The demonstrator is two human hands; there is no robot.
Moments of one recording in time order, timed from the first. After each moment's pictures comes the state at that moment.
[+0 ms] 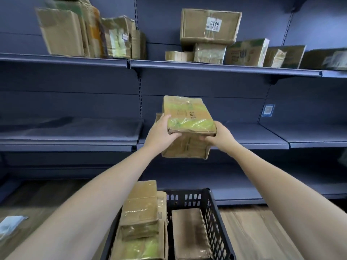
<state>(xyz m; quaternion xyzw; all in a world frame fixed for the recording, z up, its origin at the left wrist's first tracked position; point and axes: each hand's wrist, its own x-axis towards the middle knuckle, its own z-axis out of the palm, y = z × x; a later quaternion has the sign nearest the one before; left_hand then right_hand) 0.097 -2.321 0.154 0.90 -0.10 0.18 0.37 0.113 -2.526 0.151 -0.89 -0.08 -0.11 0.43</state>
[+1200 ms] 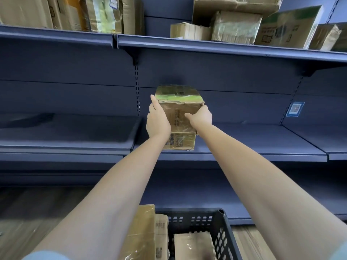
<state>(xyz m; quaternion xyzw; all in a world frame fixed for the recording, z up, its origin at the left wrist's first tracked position) 0.309 -2.319 0.121 0.90 0.11 0.28 0.32 0.319 -2.432 0.150 -0.87 0.09 -0.13 0.46</state>
